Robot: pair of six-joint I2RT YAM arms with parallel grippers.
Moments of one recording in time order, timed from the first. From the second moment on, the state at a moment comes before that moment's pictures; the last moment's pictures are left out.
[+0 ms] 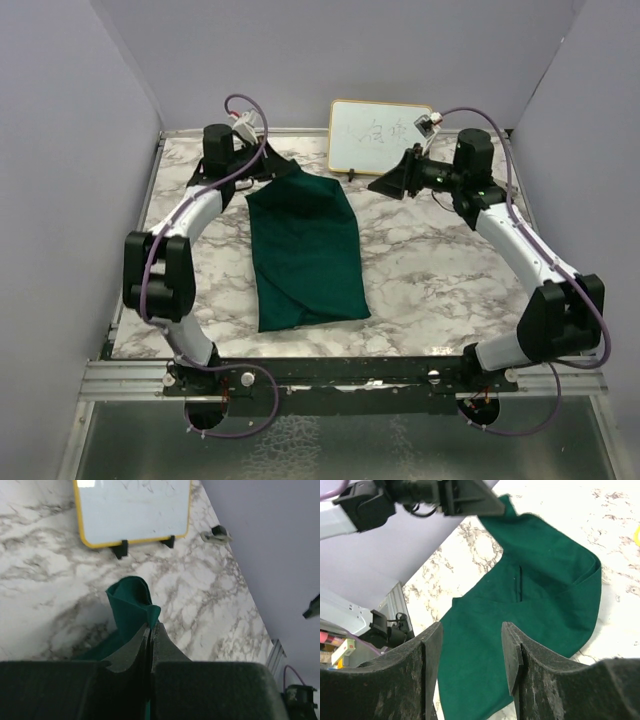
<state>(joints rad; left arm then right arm) -0.12 1.82 1.36 0.12 0.73 -0.53 0.21 1.49 1.19 0.03 -0.92 0.37</state>
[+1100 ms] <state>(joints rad) -0.64 0.90 0.60 -0.13 0.55 -0.47 0.21 1.40 1.05 -0.02 -0.95 0.38</state>
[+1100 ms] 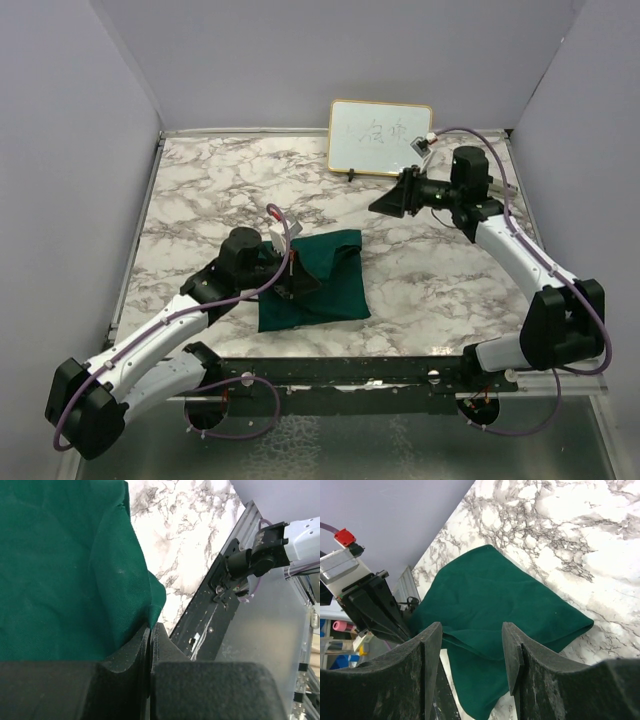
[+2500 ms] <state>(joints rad) -0.72 0.83 0.43 -0.14 0.70 -0.80 0.58 1.68 0.87 0.14 -0.95 0.49</state>
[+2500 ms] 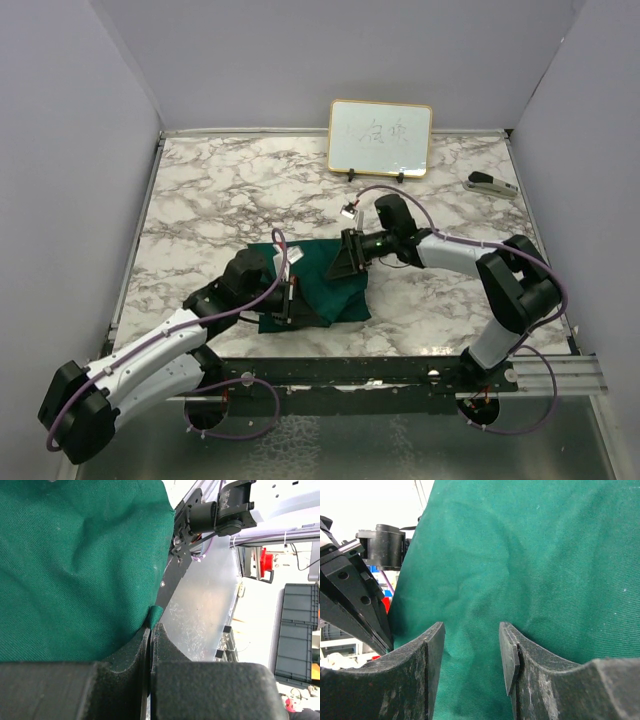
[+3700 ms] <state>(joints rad) -0.78 0.93 0.86 -0.38 0.55 -0.65 0.61 1.41 0.72 0.00 -0.94 0.44</state>
